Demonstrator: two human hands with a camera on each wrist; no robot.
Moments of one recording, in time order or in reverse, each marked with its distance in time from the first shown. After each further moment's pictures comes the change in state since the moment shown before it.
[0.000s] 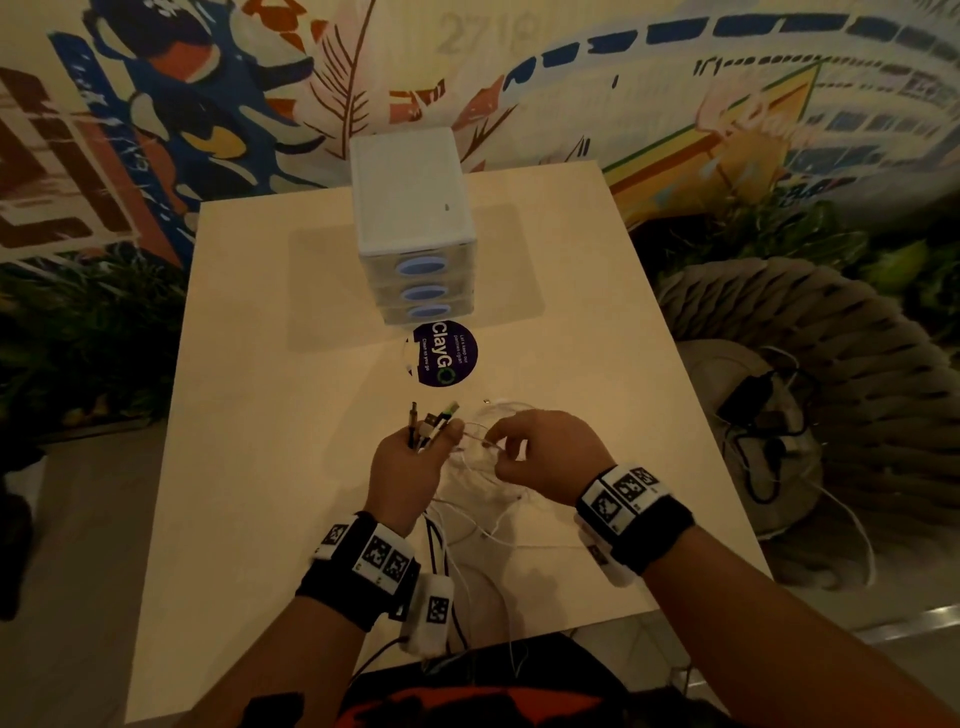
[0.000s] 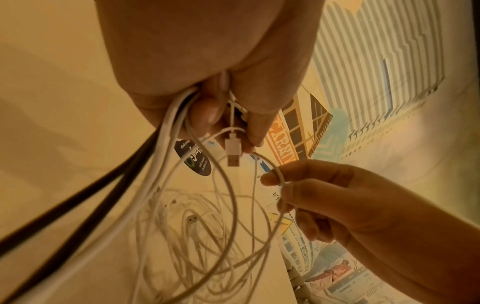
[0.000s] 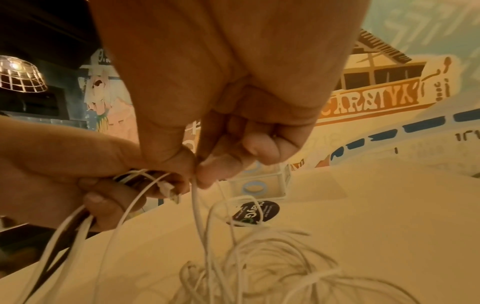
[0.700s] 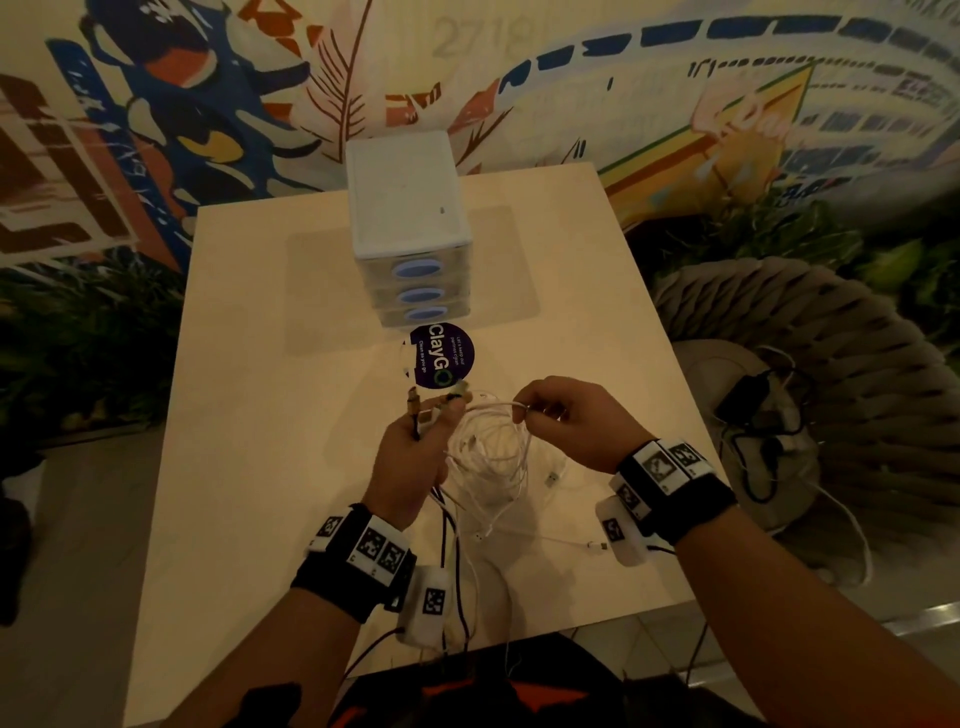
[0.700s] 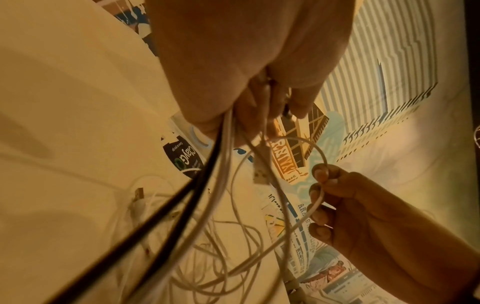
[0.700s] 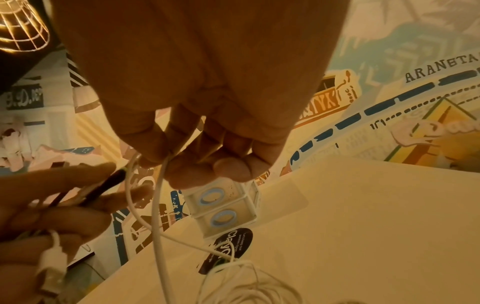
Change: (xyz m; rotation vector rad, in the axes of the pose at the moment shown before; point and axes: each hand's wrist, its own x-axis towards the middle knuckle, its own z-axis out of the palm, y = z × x) left_hand -0.003 0.021 0.005 -0.360 -0.217 0.039; right_hand -0.003 0.030 -0.035 0.364 0.091 -0.073
